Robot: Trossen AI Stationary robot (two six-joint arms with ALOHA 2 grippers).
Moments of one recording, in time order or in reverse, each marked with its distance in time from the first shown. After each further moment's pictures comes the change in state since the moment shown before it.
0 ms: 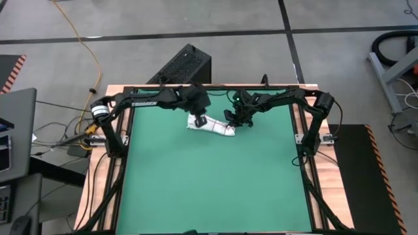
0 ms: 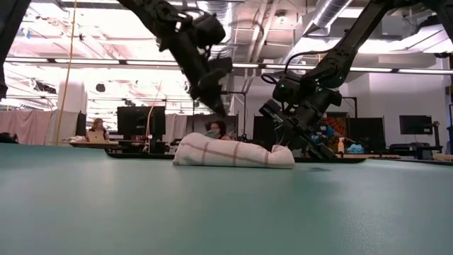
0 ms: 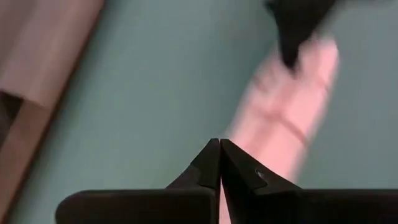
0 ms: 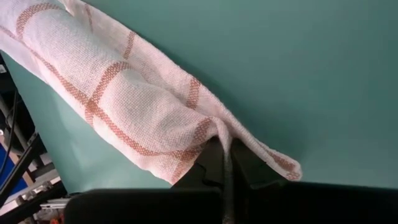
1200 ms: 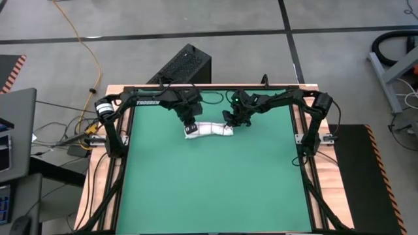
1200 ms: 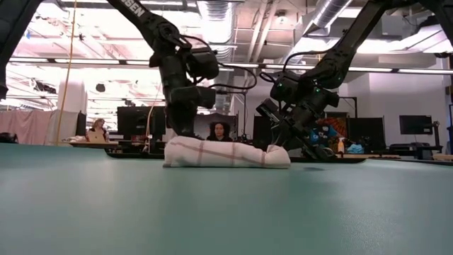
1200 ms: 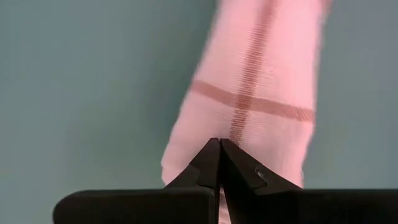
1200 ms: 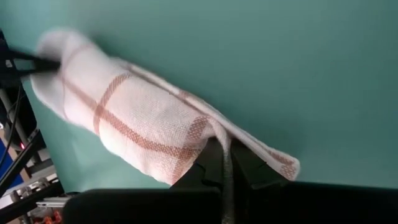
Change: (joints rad) left arm 0.037 0.056 -0.064 -0.249 0.196 -0.055; right arm 0.014 0.001 0.000 0.050 0.006 -0.014
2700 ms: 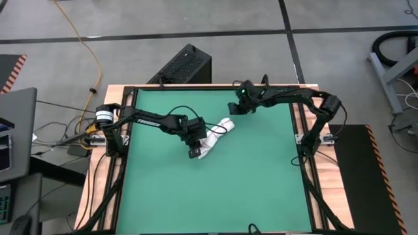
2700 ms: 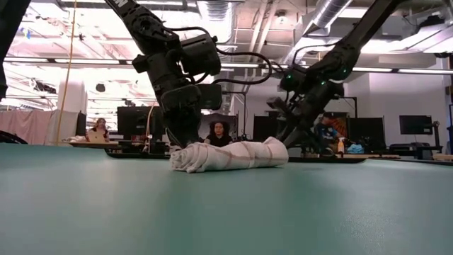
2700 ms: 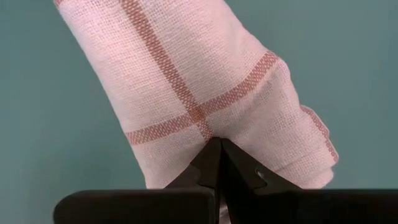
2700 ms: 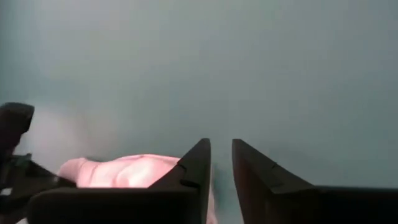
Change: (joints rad) left arm -0.297 -0.005 -0.210 0.272 -0.010 -0.197; right arm -0.100 -0.125 -0.002 0.006 0.105 -0.226
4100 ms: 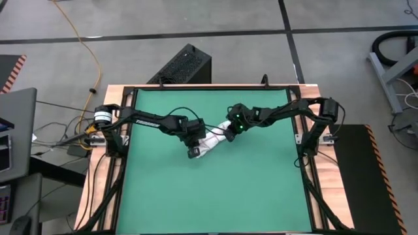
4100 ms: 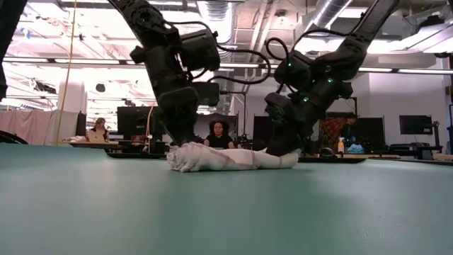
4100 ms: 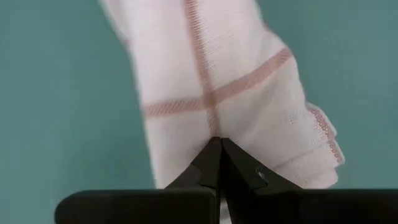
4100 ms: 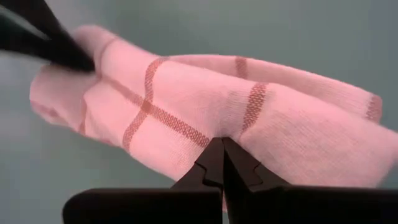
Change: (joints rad) left arm -0.011 -0.026 0.022 -0.082 -0.109 -0.001; right arm 0.304 0.006 -0.152 0.159 0.186 -0.254
